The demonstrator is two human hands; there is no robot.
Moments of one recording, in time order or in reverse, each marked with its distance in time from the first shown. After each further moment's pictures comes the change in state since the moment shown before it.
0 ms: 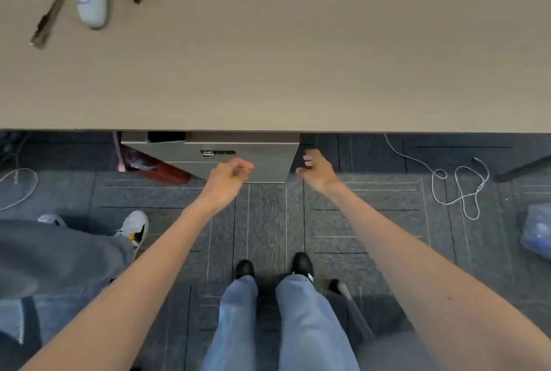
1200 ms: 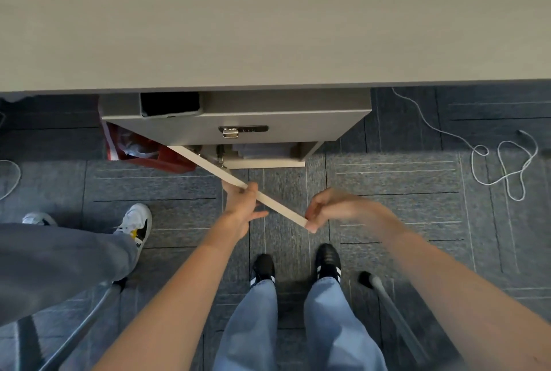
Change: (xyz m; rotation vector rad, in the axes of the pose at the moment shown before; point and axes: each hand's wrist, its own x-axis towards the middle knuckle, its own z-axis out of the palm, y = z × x) left_hand 0.075 -0.138 0.048 -0.723 0.075 -0.502; right_hand 0.033 0.071 0.086 -0.404 -0.564 0.138
